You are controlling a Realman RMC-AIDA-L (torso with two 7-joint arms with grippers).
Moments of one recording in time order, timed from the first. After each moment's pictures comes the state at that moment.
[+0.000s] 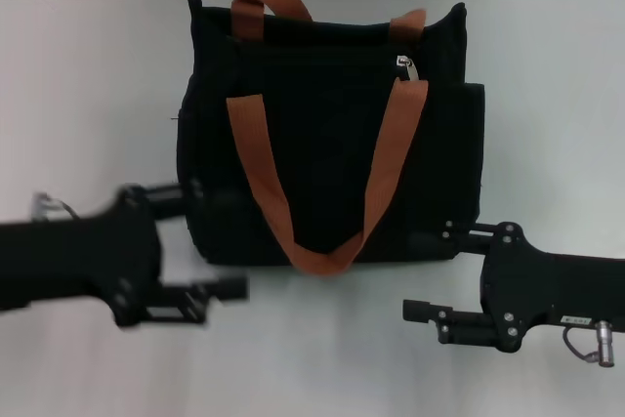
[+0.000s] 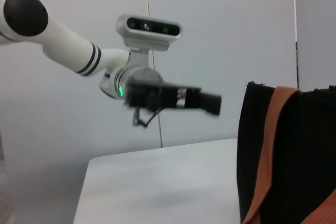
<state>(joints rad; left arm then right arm) -0.41 -1.97 0.59 0.59 1.90 2.01 -1.19 0.43 2.08 -0.80 -0.40 -1.91 -1.74 0.84</state>
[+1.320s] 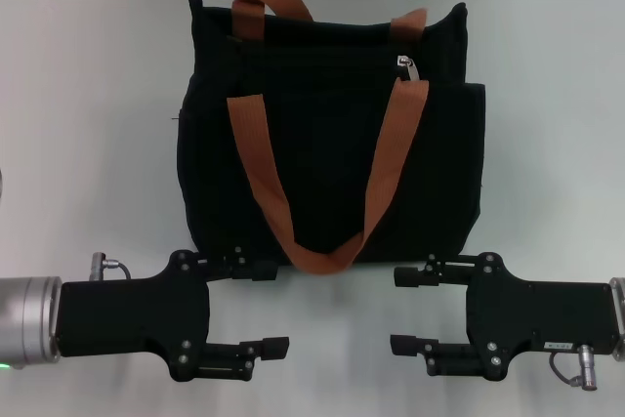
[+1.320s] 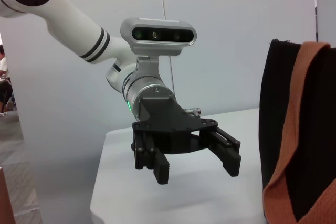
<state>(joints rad) -0.40 -2.06 0.73 0.42 2.03 1.80 -0.90 0.45 2.08 -0.81 -0.34 -1.97 -1.68 0.81</state>
